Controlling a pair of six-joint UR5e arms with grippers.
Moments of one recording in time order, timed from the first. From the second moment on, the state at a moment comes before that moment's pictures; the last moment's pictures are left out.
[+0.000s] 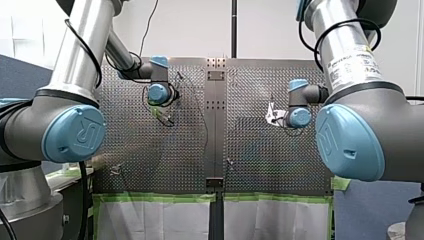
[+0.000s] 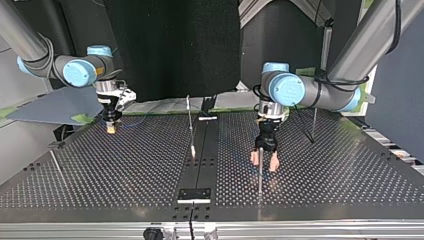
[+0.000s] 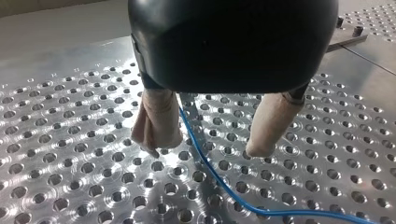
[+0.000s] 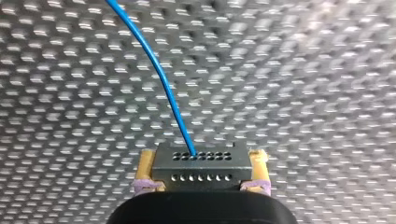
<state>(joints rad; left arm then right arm) -0.21 -1.88 -1.69 -2.60 -1.68 -2.60 1.83 -1.00 1.59 -0.54 1.48 1.71</state>
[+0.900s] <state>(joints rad) -0.21 -1.88 -1.69 -2.60 -1.68 -2.59 1.81 -1.24 1.58 -0.30 1.60 1.57</state>
